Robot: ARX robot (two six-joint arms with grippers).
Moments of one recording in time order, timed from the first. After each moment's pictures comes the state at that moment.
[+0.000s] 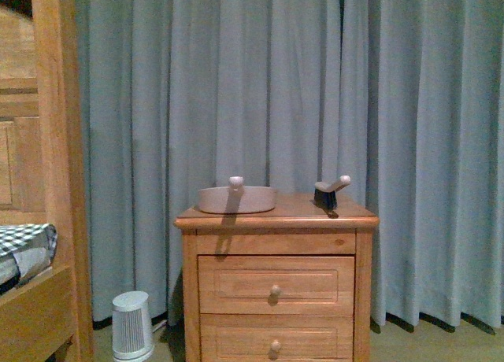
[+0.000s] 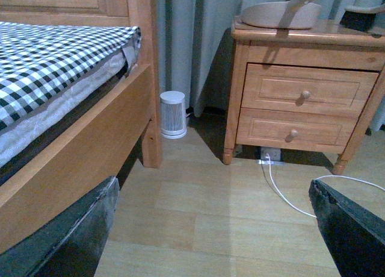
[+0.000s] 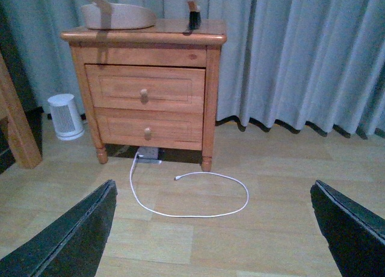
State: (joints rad) left arm 0.00 0.00 0.01 0.00 0.00 0.00; right arm 0.00 0.00 0.02 0.00 0.00 0.00
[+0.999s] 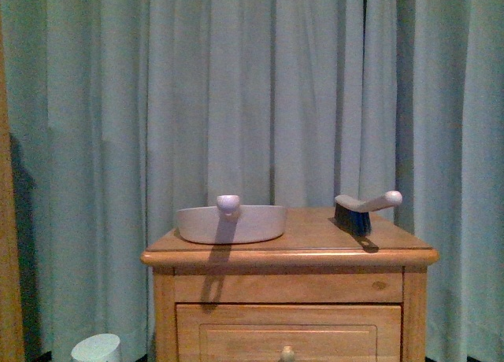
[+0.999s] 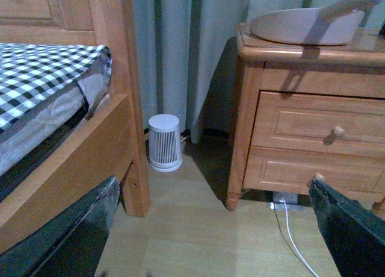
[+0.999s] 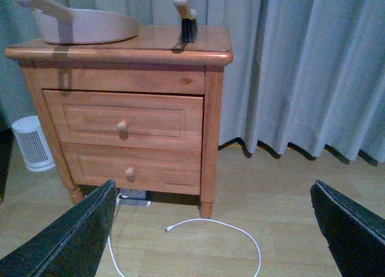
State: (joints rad) left arm 0.00 0.00 0.01 0.00 0.00 0.00; right arm 0.00 0.00 0.02 0.00 0.00 0.00
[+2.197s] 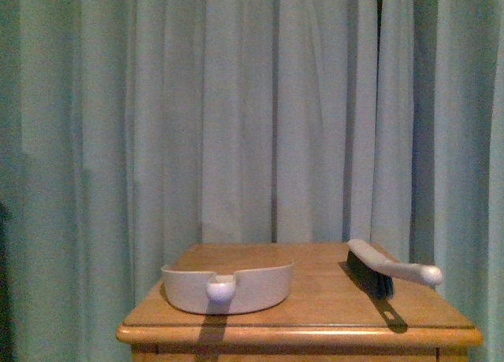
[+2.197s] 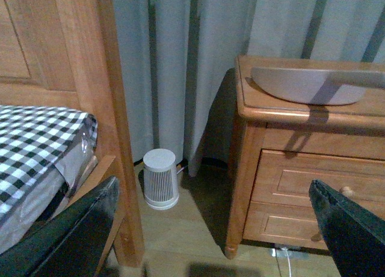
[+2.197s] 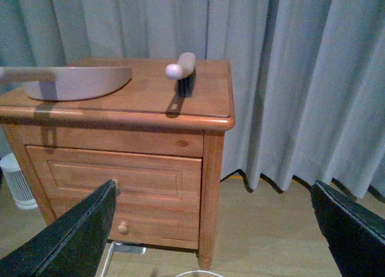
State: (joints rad) left arm 0.00 0.00 0.01 0.00 0.00 0.00; right arm 0.00 0.00 0.02 0.00 0.00 0.00
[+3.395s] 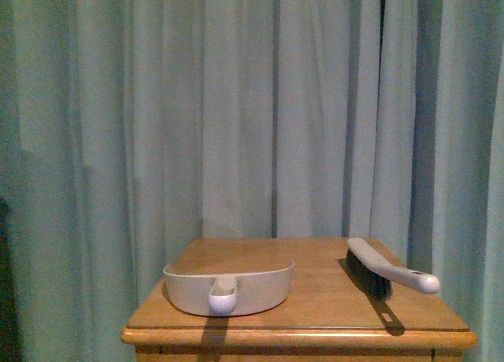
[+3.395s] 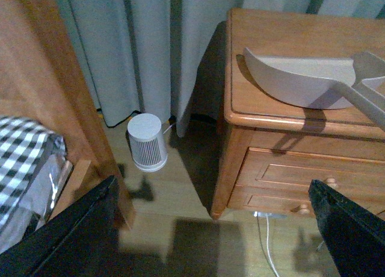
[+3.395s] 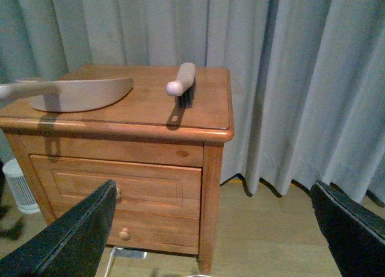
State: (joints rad) left arm -0.12 1.02 0.68 0.02 -0.07 -0.02; right arm 0.00 0.00 0.02 0.00 0.00 0.00
